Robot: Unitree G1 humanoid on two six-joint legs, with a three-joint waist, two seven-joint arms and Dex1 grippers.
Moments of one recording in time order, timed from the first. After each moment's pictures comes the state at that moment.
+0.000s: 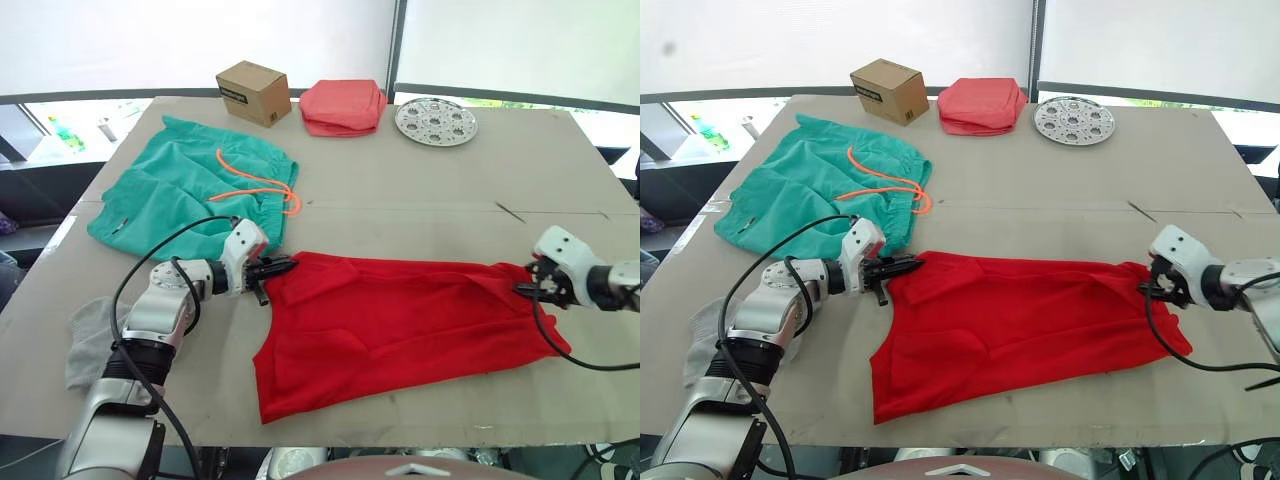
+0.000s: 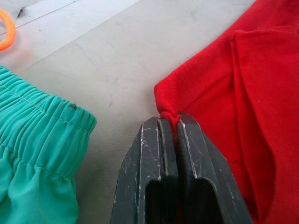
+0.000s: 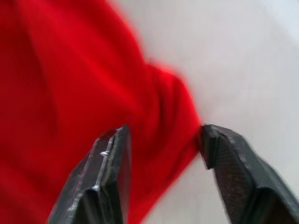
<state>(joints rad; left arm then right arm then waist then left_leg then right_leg) -0.38 0.67 -0.07 0.28 -0.29 0.26 -1.02 -0.20 -1.09 0.03 -0.07 0.24 0.61 0.93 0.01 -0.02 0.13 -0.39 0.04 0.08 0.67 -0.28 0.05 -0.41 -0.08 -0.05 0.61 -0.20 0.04</state>
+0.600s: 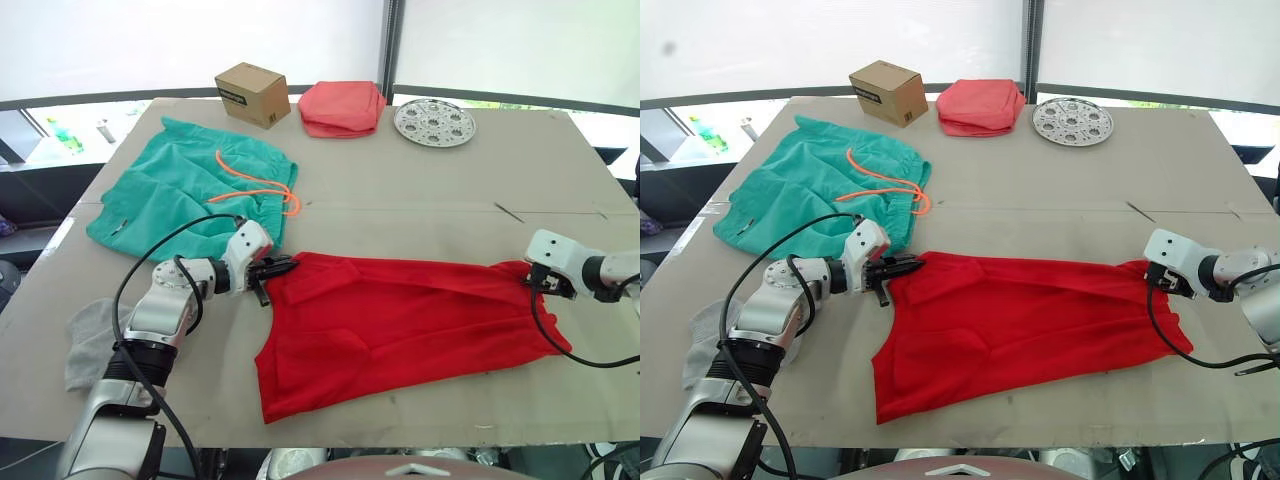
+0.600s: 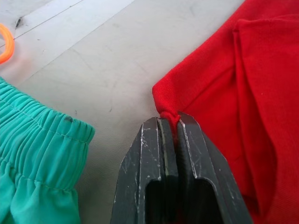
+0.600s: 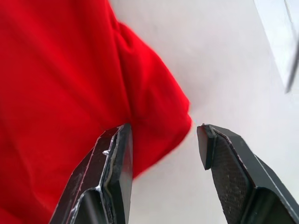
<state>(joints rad) -0.38 0.67 -0.08 0.26 -0.23 0.23 -1.01 -0.33 -1.10 0.22 0.08 -0.07 0.36 0.89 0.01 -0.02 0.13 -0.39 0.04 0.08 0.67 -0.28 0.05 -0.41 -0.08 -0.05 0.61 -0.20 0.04</state>
